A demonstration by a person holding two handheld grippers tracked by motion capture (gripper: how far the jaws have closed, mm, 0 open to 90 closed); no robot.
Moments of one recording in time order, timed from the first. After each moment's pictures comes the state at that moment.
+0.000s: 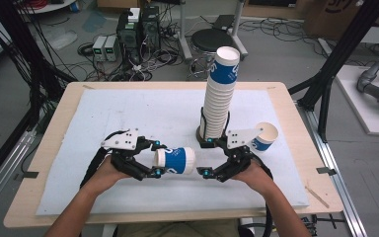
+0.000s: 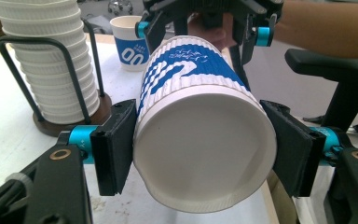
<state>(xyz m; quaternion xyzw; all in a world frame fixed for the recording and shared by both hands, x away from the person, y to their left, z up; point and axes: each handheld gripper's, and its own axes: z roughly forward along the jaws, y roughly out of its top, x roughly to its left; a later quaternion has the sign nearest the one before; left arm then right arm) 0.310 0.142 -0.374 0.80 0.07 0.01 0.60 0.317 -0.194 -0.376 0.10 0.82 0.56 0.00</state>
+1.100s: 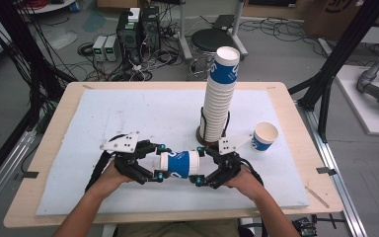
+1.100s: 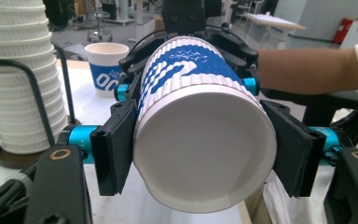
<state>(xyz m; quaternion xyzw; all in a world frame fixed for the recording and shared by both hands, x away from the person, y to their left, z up) 0.308 0.136 -0.384 0.76 0.05 -0.03 0.65 0.313 -0.174 -0.401 0.09 0.80 0.59 -0.06</state>
